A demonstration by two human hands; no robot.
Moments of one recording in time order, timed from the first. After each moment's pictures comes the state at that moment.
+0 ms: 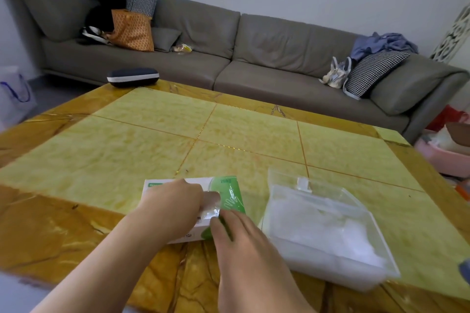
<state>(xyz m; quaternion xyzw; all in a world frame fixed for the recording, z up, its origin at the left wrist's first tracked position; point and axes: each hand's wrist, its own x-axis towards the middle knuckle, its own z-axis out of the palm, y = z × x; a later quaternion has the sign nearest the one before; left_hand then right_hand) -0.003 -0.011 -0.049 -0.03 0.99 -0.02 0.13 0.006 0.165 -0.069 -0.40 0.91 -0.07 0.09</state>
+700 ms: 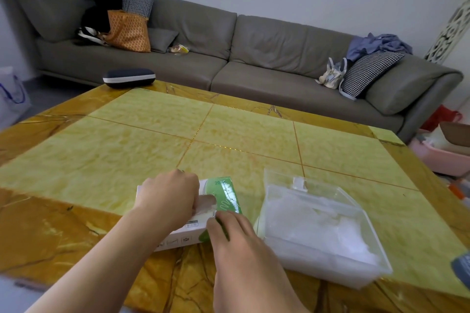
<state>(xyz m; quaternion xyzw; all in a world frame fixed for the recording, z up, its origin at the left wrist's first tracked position) -0.018 -0.013 -0.058 -0.12 0.99 0.00 0.02 0.007 0.166 -0.067 -0.39 0.91 -0.06 0.09</state>
